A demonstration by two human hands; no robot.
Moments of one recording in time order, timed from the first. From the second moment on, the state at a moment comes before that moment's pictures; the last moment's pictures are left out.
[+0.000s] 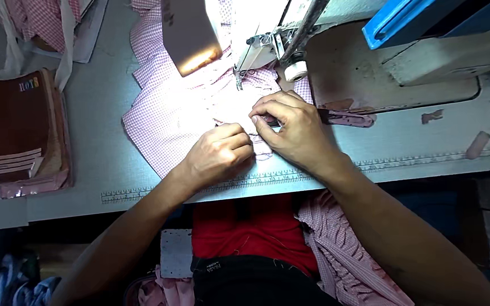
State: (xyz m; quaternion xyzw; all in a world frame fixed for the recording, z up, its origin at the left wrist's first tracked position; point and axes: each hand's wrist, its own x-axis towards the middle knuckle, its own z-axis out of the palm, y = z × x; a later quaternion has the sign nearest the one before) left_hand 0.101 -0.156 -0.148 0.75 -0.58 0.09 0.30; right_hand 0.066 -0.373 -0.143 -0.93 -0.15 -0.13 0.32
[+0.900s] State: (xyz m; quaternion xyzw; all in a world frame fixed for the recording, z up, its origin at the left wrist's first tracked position) left_hand 0.143 -0.170 -0.142 0.86 -0.44 0.11 0.23; right_hand 0.077 -0.377 -0.143 -0.95 -0.18 -0.11 0.25
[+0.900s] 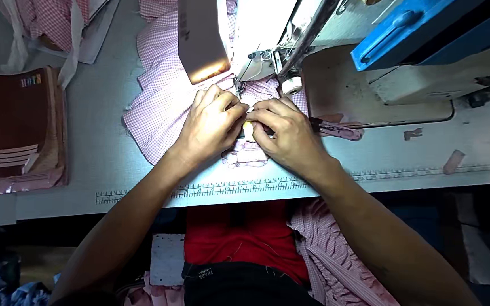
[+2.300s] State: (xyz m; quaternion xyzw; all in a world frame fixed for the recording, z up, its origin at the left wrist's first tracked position) left_hand 0.129 -0.149 -0.152 0.78 -0.56 0.13 0.26; right_hand 0.078 -0.372 -0.140 -0.95 -0.14 -0.12 0.26
